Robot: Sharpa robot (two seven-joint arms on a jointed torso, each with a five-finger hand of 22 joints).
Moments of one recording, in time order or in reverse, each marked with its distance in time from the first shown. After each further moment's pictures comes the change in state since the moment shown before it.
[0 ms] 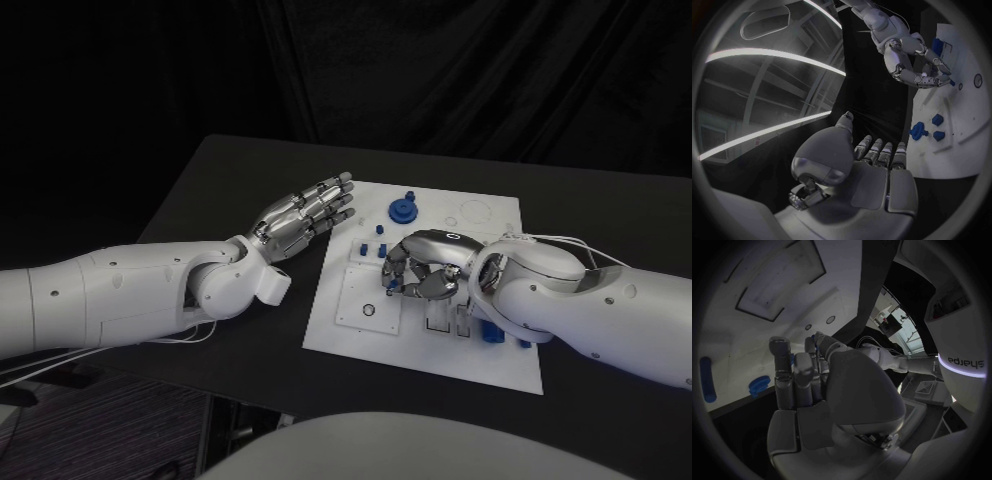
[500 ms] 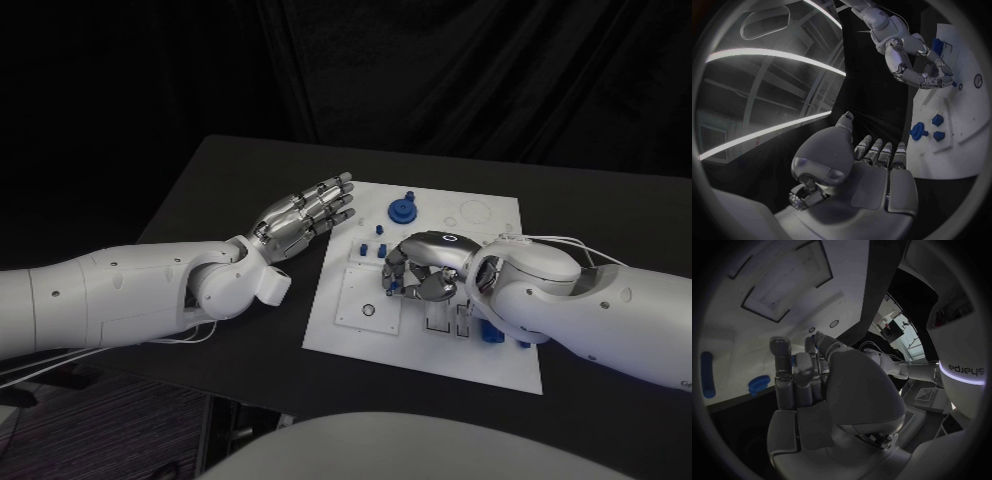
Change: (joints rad) left arm -0.001 0.004 0.000 -0.004 0.000 0.002 0.000; left_hand 0.000 0.000 0.003 0.003 0.005 0.000 0.000 0.000 0.000 -0.004 0.004 0.000 0.000 0.000 0.000 0.000 0.000 0.000 -0.004 0.004 0.000 0.000; right arm -0.003 0.007 0.000 0.000 -0.059 0.018 -0.027; right_hand 0.000 0.000 0.000 0.000 -0.001 0.000 0.000 -0.002 -0.003 0.000 0.000 0.000 0.000 0.000 0.000 0.000 -0.004 0.000 0.000 0.000 0.000 0.000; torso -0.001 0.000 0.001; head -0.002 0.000
